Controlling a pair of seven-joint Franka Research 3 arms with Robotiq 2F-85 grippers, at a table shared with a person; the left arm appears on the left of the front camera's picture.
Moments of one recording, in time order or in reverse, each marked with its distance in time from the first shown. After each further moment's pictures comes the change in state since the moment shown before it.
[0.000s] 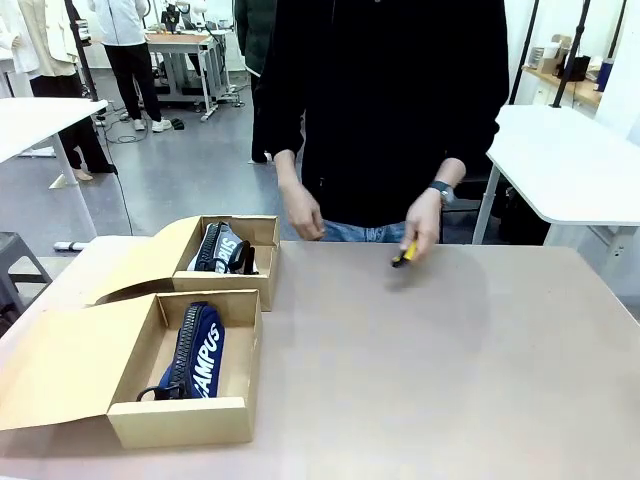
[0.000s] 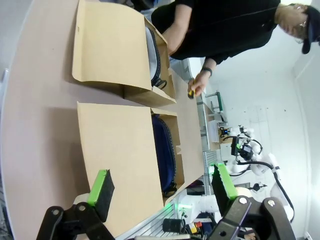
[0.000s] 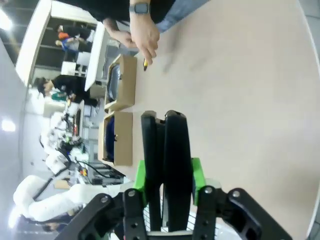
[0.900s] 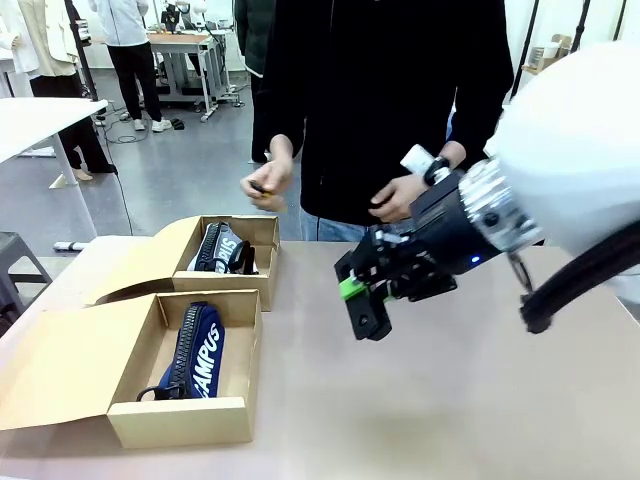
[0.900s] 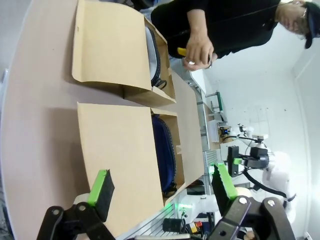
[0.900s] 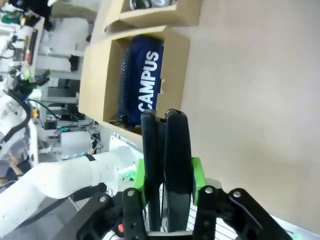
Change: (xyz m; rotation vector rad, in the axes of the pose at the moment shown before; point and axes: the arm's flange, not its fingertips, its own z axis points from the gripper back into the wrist) left arm 0.001 0.000 -0.001 0.000 0.002 -0.001; right arm -0.150 0.296 -0.322 -0.220 0.327 0.228
